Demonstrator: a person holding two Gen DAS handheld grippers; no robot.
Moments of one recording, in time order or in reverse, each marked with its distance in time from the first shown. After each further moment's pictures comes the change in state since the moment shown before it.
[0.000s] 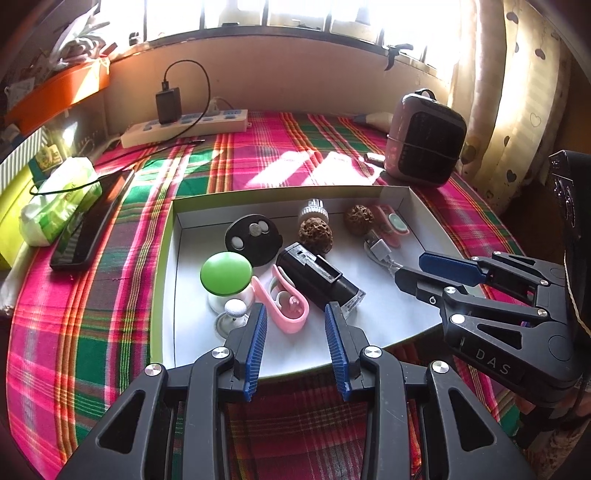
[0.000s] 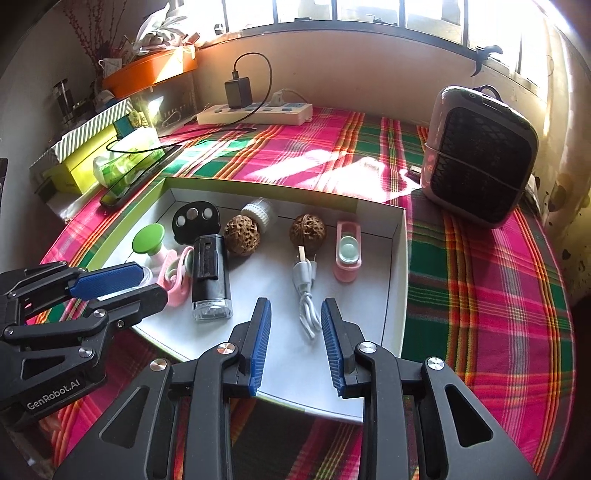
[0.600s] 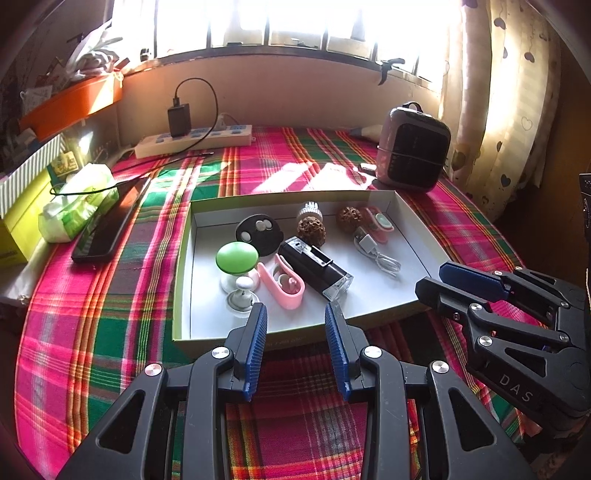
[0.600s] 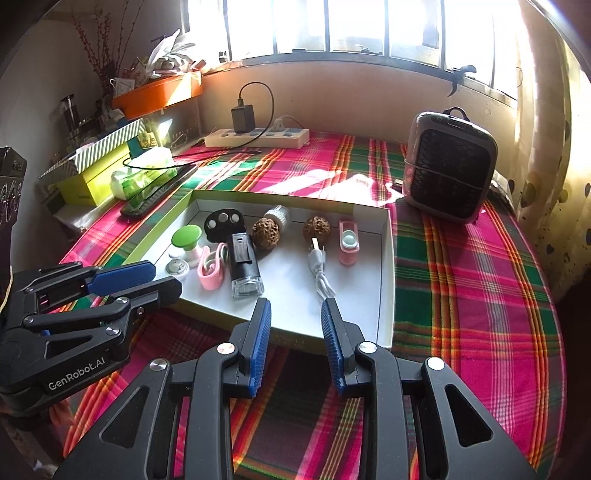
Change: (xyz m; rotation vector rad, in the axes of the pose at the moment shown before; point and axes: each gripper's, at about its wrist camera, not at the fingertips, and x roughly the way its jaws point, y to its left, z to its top) left arm -0.033 -0.004 -0.020 0.005 -0.058 0.014; right arm -0.045 0.022 -0.028 0.034 -0.089 -0.039
